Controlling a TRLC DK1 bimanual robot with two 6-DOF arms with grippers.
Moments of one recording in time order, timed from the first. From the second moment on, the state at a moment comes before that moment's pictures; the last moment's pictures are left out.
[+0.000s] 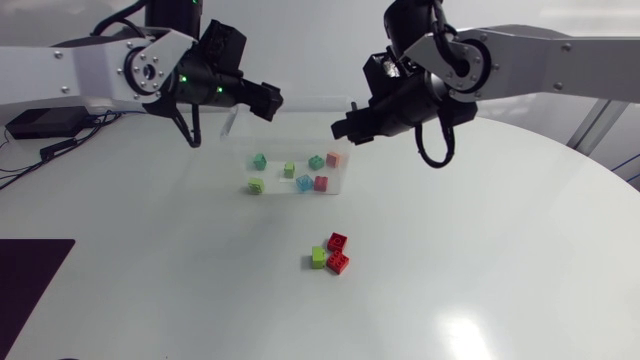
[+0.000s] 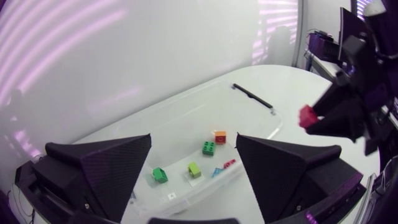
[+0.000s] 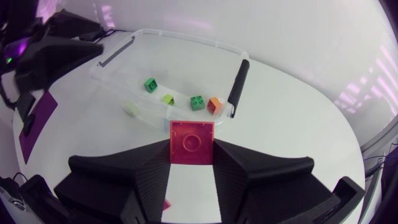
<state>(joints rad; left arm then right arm) -0.34 1.73 1.39 -0.16 0.14 0.21 0.48 1.74 1.43 -0.46 0.02 0.04</state>
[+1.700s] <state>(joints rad) -0.68 1.93 1.13 -0.32 0.20 0.77 0.54 1.49 0.89 -0.40 -0.05 0.00</state>
